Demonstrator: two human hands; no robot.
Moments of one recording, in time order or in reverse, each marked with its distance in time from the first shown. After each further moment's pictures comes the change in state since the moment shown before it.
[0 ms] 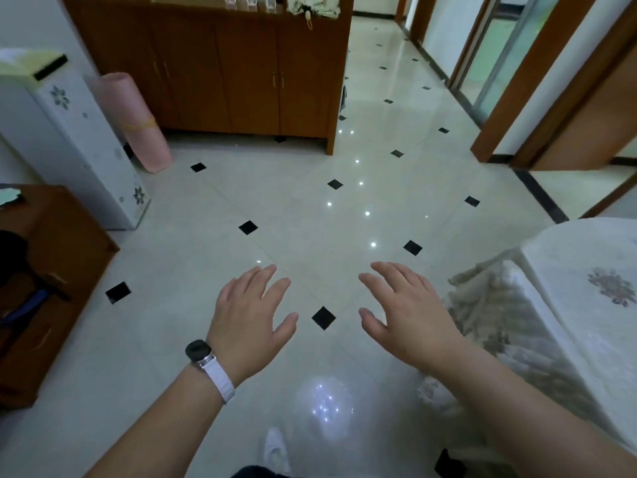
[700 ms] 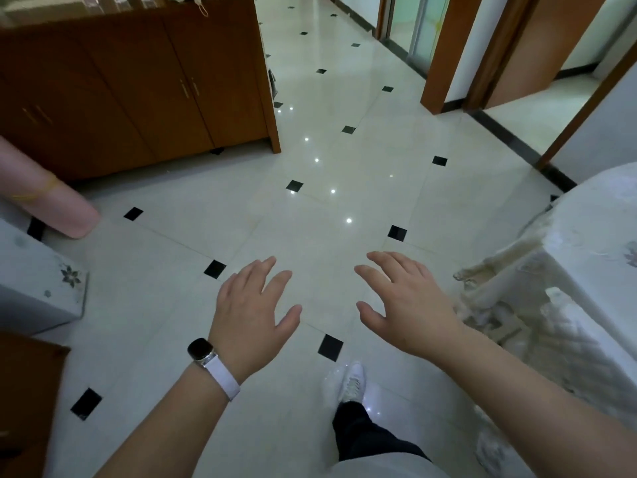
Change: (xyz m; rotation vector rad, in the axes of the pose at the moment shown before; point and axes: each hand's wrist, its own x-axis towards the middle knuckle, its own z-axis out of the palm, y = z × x) left_hand 0.296 -0.057 0.071 -0.027 -0.117 0.243; right_hand 0.211 0.107 0.070 0.025 0.027 0.254
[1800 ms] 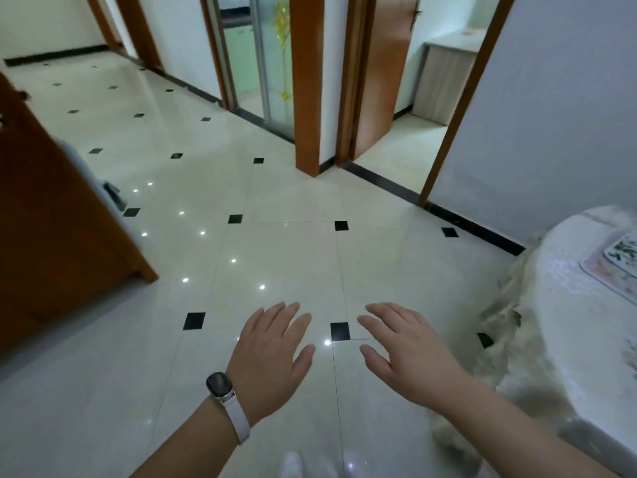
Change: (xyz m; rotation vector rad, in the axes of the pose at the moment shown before) left_hand 0.582 -0.013 0.113 -0.153 -0.089 0.642; right_hand 0.371 0.256 0.028 -0.047 0.081 0.451
